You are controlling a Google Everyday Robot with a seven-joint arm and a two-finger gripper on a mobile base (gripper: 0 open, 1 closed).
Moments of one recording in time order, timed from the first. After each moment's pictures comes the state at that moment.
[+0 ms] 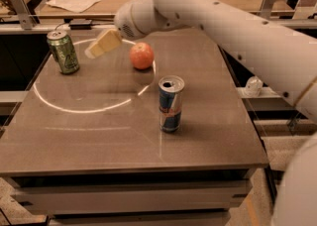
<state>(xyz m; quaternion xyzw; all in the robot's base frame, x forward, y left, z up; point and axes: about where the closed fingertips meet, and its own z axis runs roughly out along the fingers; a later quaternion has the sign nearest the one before) 0.703 0.126 0.949 -0.52 0.68 0.18 0.49</state>
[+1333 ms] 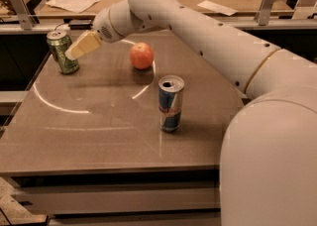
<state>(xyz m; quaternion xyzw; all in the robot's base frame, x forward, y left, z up) 0.726 0.197 0.924 -0.53 0.67 0.24 0.47</state>
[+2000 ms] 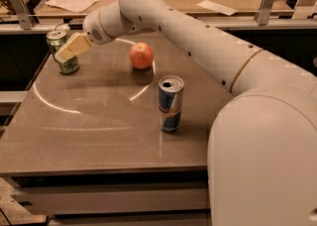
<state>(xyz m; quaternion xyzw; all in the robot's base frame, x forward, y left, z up) 0.724 0.229 0.920 -0.54 0.65 0.26 0.47</state>
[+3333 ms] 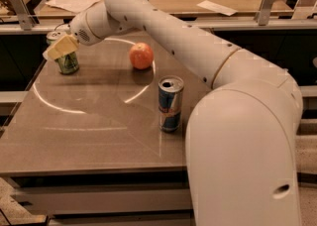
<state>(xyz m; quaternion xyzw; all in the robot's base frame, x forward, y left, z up) 0.725 0.265 0.913 -0.54 0.65 0.29 0.45</state>
